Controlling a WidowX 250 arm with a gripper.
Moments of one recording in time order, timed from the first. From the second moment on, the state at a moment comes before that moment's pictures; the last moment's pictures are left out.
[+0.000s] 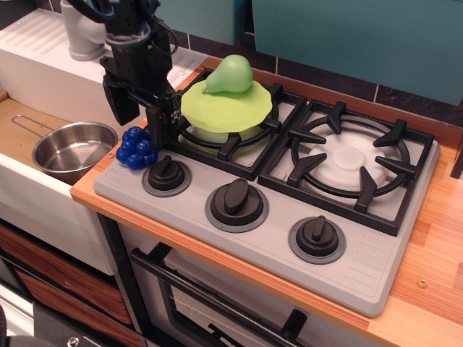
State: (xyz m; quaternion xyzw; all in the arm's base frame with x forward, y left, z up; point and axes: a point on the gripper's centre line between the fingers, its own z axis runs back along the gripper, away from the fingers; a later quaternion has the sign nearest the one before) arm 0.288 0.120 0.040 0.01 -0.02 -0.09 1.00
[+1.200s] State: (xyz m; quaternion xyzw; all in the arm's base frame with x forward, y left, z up) arm 0.281 0.120 0.033 0.02 0.03 -0.02 1.00
